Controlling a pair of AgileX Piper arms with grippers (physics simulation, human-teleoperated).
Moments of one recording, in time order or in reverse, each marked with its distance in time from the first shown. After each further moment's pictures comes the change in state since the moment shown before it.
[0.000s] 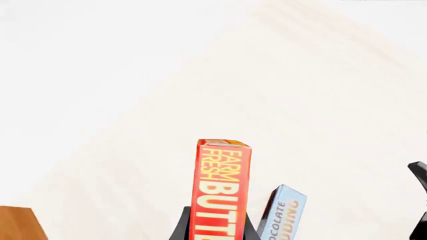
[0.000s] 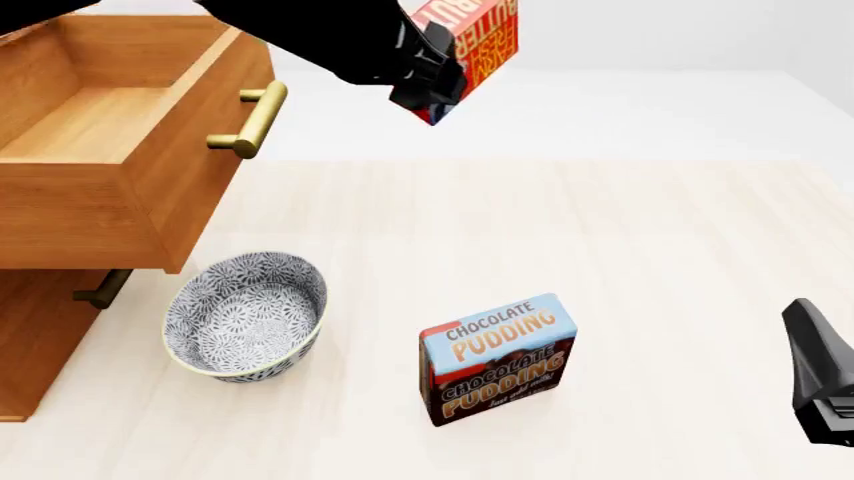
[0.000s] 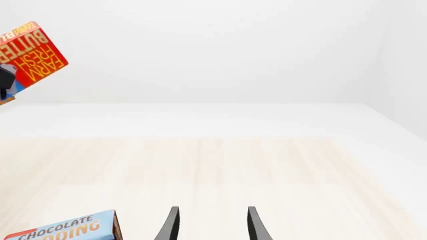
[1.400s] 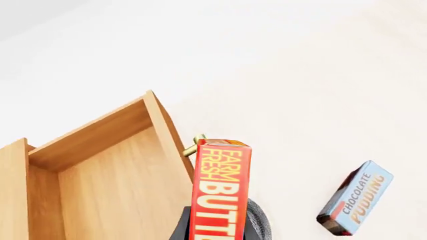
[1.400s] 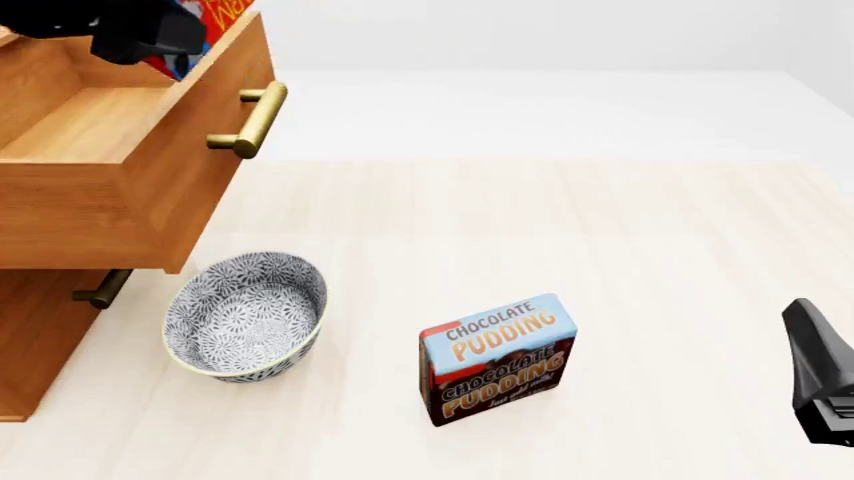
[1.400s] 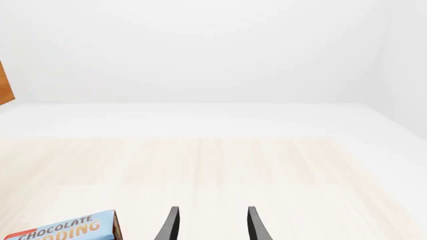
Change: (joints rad) left arm 0.372 -0.395 0.197 0.136 0.107; right arm 0.000 0.000 0.000 0.000 0.000
